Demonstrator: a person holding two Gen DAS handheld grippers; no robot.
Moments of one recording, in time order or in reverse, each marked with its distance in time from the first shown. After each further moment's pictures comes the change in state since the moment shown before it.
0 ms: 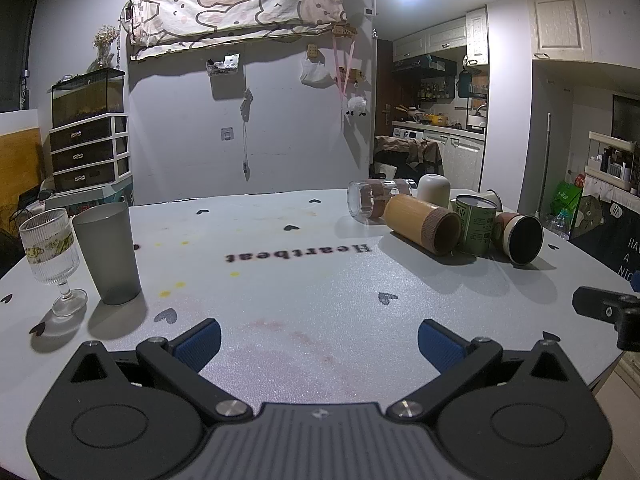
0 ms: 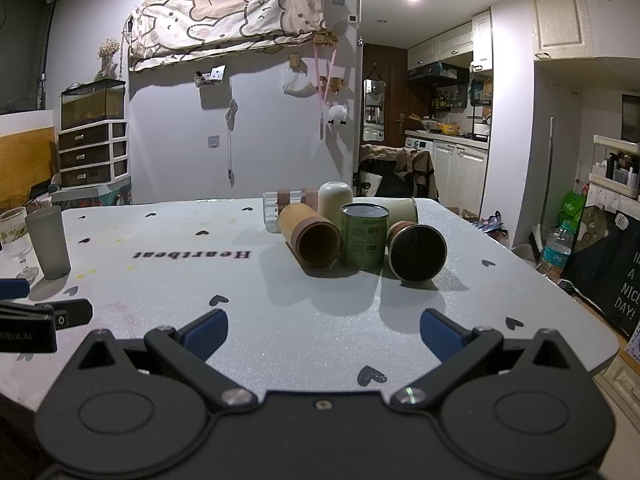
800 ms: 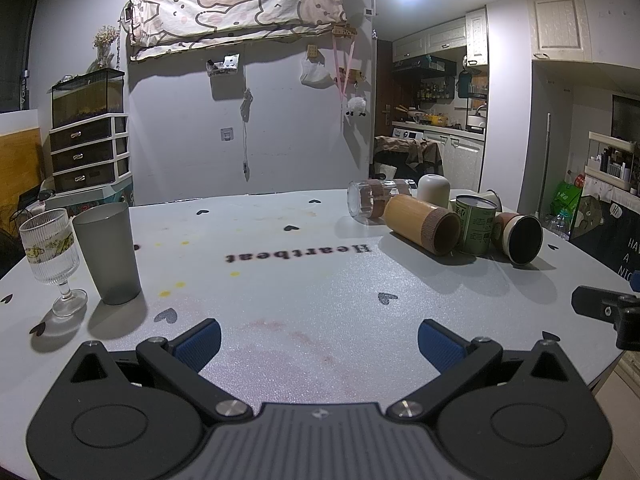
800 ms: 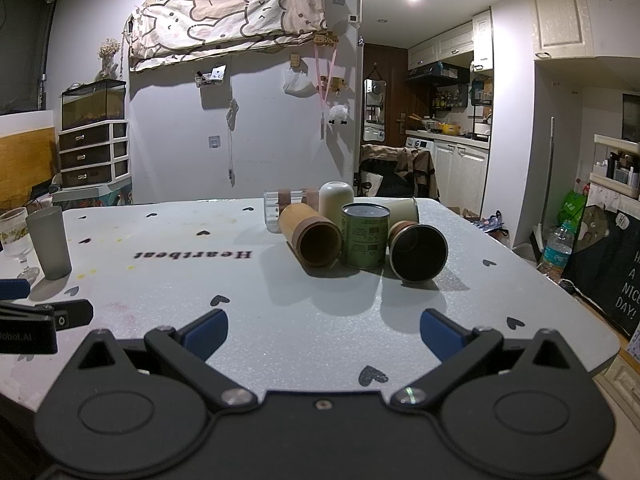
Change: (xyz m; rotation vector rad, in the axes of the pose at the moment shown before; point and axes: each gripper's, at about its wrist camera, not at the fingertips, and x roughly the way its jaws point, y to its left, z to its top) left arm -0.001 0.000 0.000 0.000 0.000 0.000; right arm 0.000 0.003 -0.002 0.001 0.002 0.001
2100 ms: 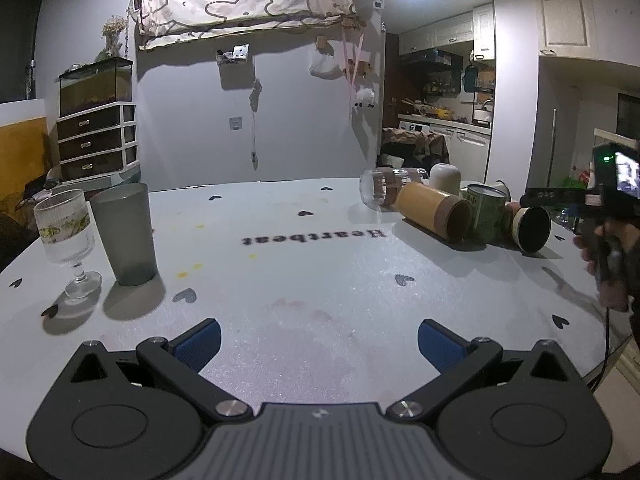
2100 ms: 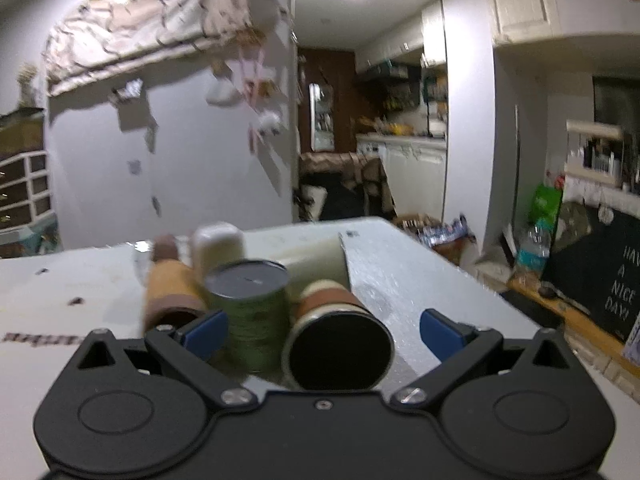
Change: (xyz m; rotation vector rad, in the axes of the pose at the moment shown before) left arm -0.008 0.020 -0.013 -0.011 0.027 0.012; right arm 0.207 -0.116 0.065 0.108 0.005 -0.122
